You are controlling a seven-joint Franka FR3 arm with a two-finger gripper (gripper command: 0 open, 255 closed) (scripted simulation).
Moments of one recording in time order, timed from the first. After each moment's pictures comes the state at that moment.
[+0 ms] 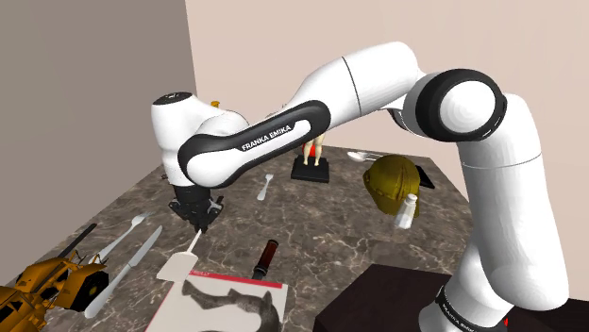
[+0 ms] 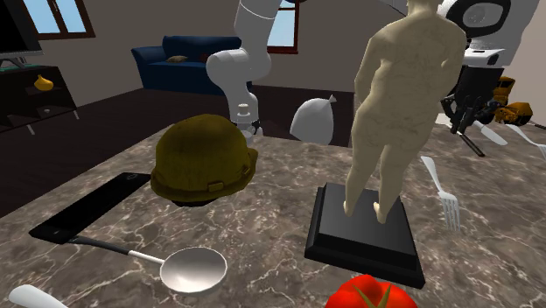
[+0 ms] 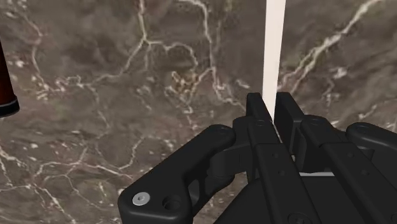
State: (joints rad) arm 0.31 0.52 0.47 -1.57 -0.33 2.02 1.70
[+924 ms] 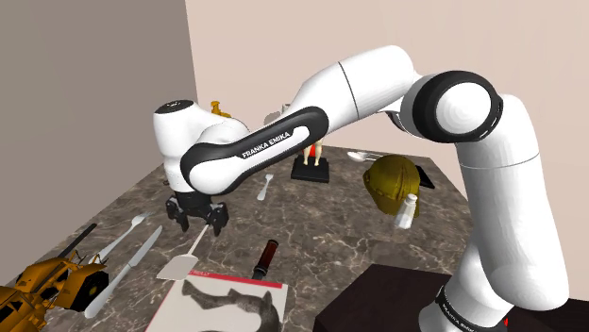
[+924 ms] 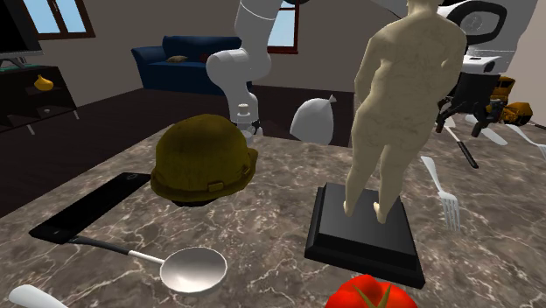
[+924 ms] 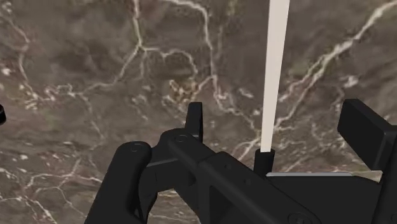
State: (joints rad) arm 0.31 0.53 0.47 -1.59 -0.34 2.05 1.71
